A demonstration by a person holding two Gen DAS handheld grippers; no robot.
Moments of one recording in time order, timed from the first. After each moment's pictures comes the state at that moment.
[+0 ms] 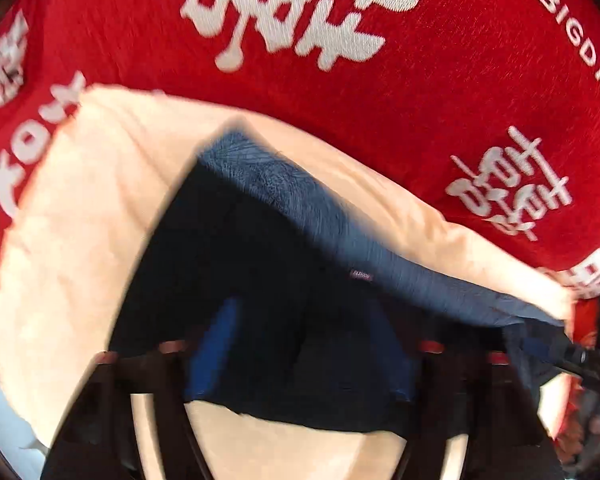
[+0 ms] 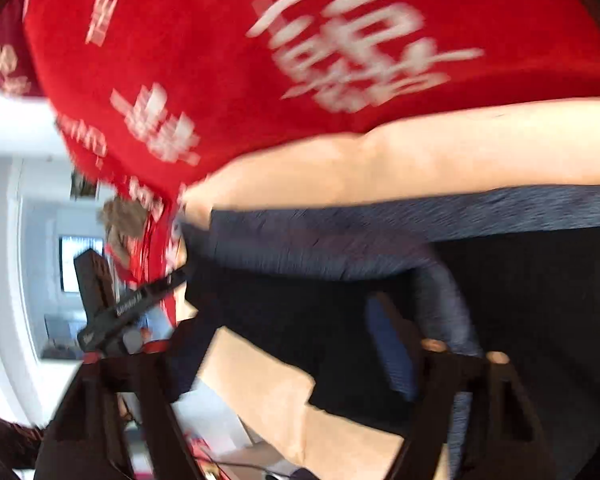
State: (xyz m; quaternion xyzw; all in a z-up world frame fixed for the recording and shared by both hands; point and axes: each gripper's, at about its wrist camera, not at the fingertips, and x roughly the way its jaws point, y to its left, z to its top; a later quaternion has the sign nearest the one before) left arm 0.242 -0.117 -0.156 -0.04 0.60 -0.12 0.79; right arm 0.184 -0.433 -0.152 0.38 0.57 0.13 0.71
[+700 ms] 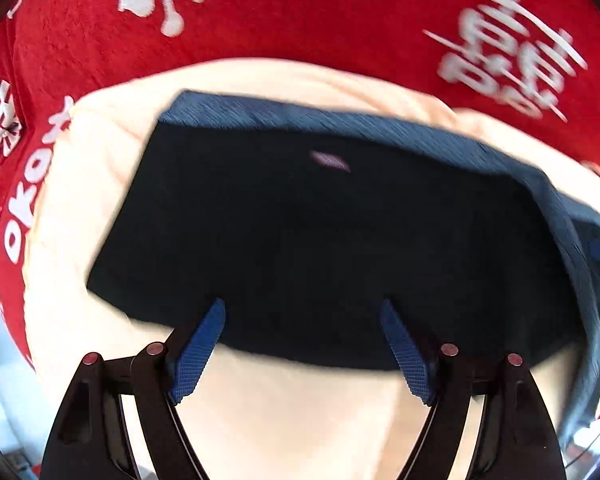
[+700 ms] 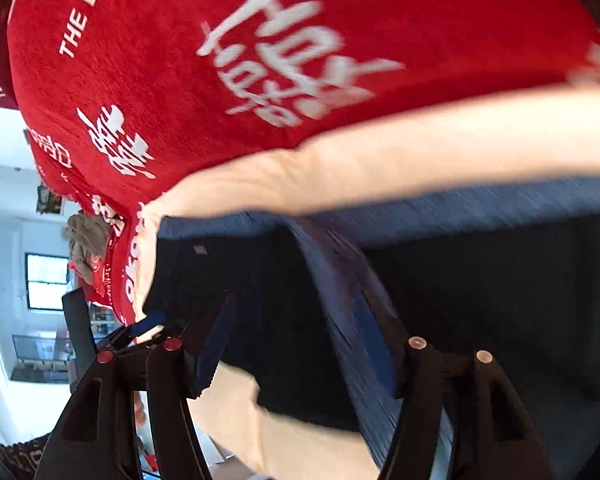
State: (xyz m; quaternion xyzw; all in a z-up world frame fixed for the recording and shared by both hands) left arm 0.178 -0.168 -0.185 0.11 0.64 -0.12 0.75; right arm 0.141 -0.478 -0.154 0.37 0.56 0.04 0.73
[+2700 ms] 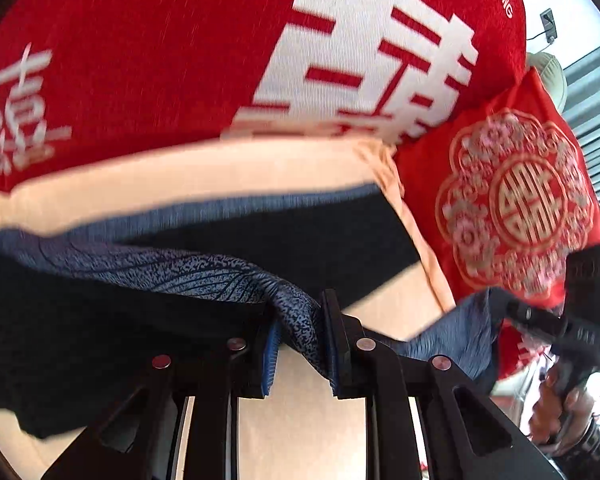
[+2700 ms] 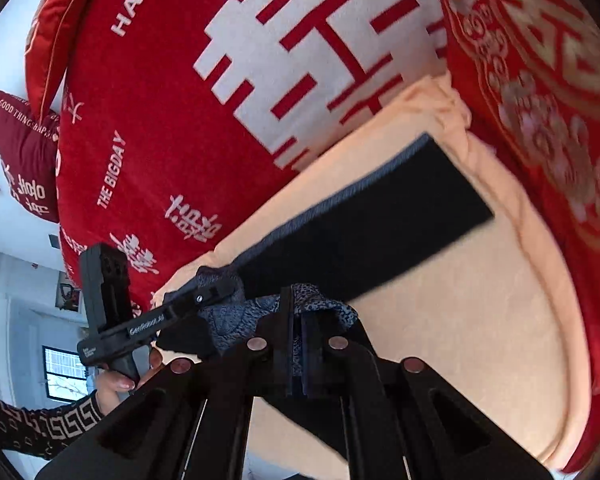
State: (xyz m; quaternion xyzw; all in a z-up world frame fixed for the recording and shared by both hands) left arm 0.059 -0.520 -0.119 0.04 0.60 -0.42 0.68; right arm -0.095 -0.778 -0.073 0.44 0.42 -0.06 0.79
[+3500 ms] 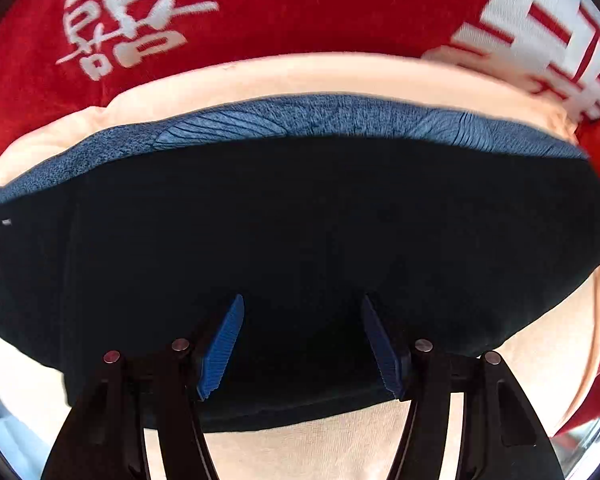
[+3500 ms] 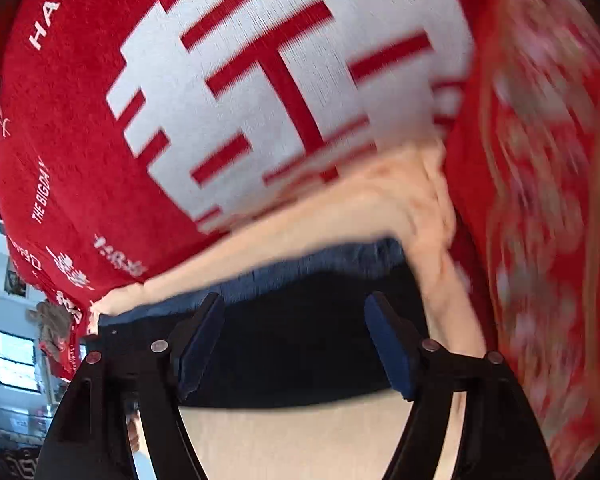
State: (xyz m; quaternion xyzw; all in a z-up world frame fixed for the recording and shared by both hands) left arm 0.089 -0.462 -0.222 0.15 0.65 -0.20 0.72; right arm -0.031 -0.838 -0.112 0.37 0.48 -0.11 0.78
